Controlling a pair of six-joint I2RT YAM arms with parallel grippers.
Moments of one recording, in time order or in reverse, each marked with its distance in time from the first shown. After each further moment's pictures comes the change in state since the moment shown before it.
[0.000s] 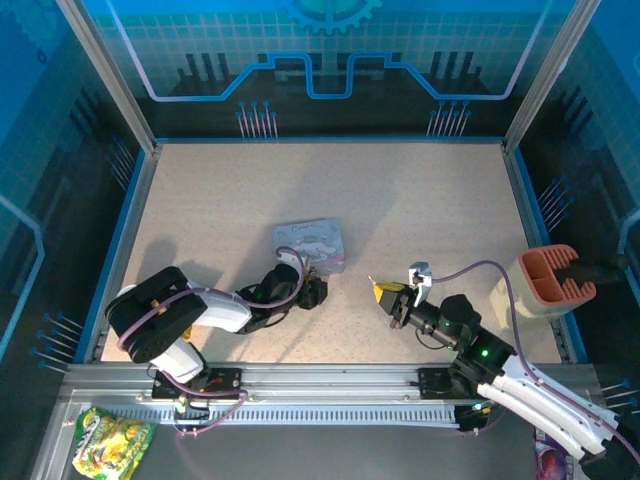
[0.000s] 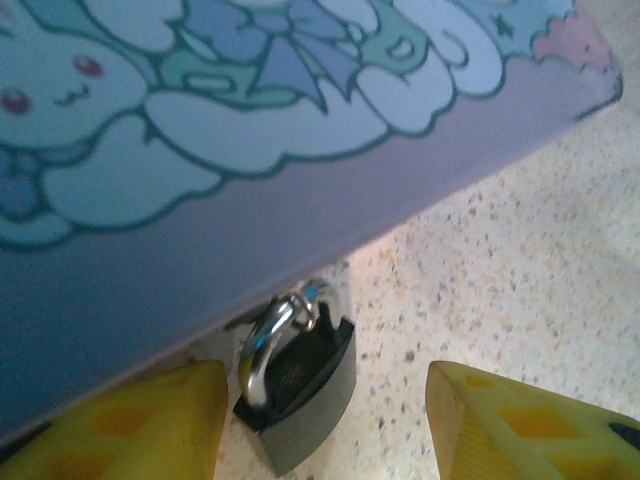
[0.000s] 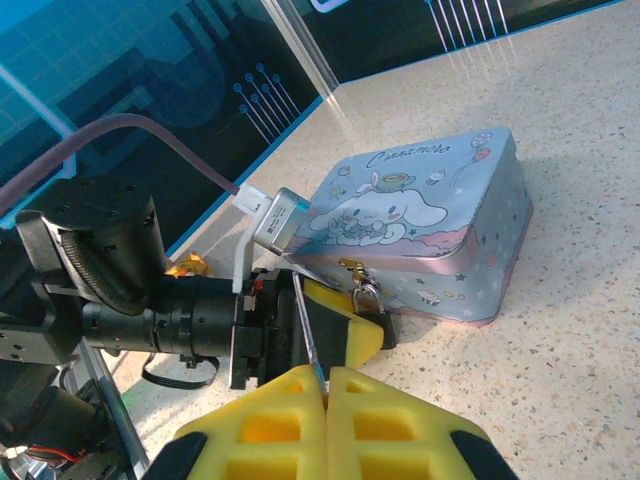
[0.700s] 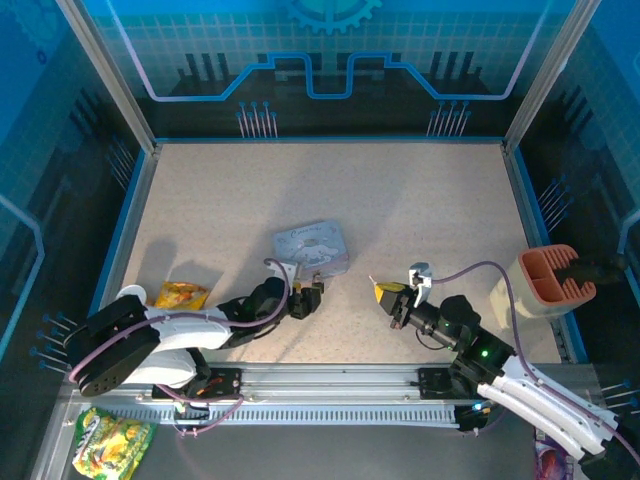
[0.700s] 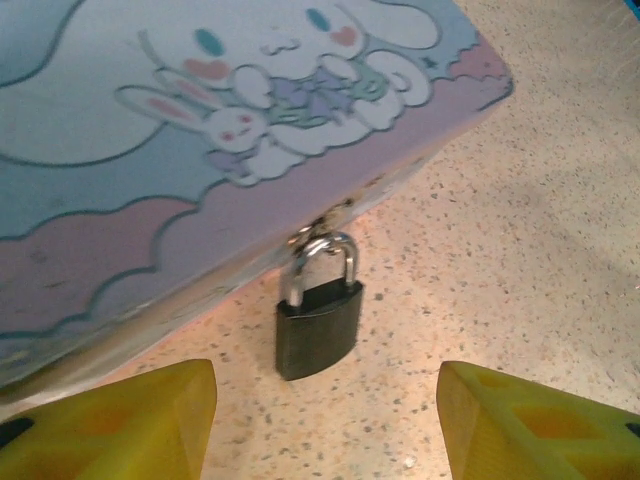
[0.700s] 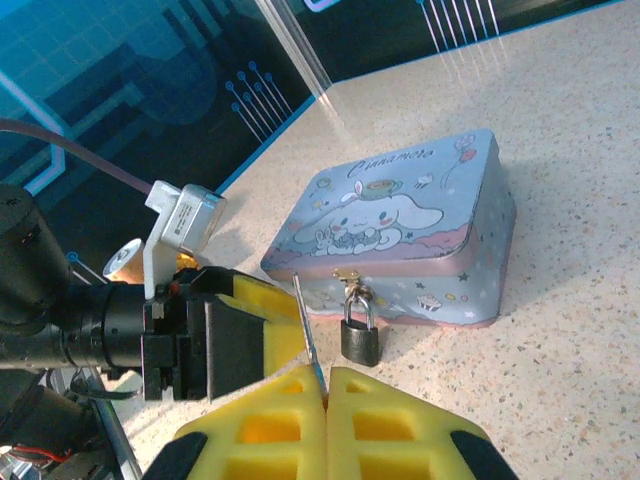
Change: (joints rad) left arm -0.081 -0.286 -0.111 -0.140 -0.119 0.005; right arm 0.000 0.006 -0.008 -0.007 0.007 -0.015
